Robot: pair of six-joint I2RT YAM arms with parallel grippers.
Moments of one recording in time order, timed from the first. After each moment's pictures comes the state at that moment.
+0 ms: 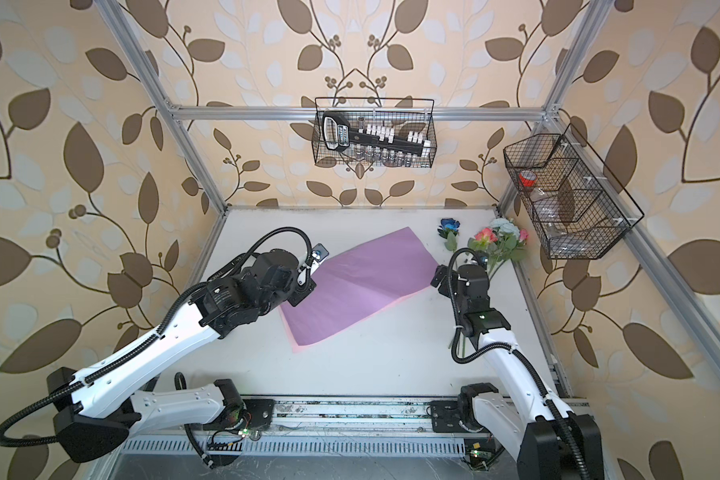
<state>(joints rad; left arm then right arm) -0.82 1.11 1.20 -0.75 -0.37 0.25 0.14 1.00 0.57 -0.16 0.16 0.51</state>
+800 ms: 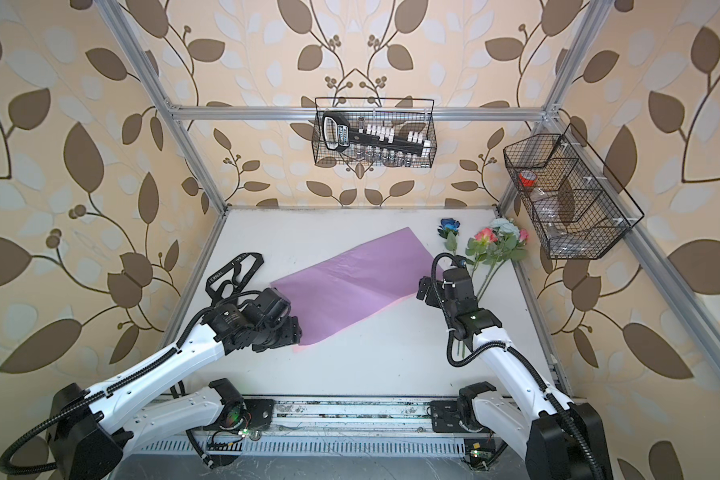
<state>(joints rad) -0.65 0.97 0.68 -0.87 -0.01 -0.90 0.23 1.01 0.57 -0.22 0.14 0.47</state>
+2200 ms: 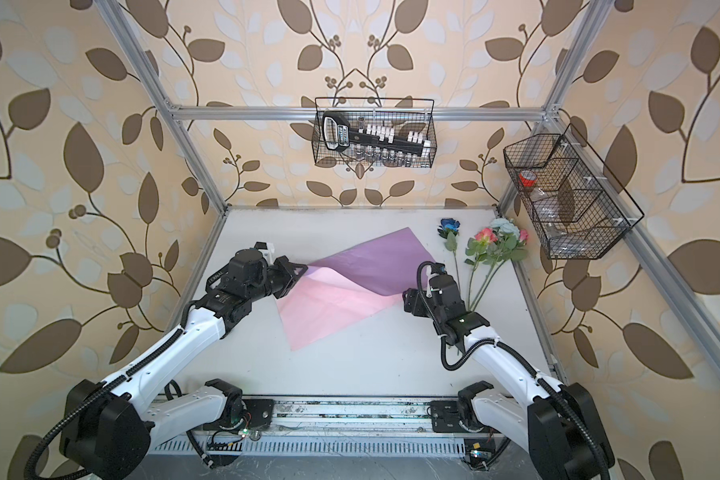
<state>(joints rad) -0.30 1.11 0.76 -0.10 0.30 -1.17 0.38 1.10 0.51 -0.14 0.01 0.47</state>
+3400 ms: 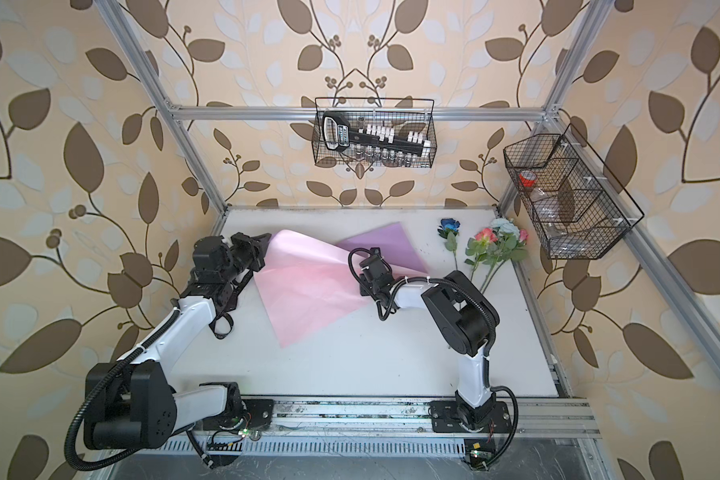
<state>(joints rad) 0.09 1.24 0.79 0.23 0.41 -1.54 0.61 1.94 1.04 0.07 0.22 0.46</state>
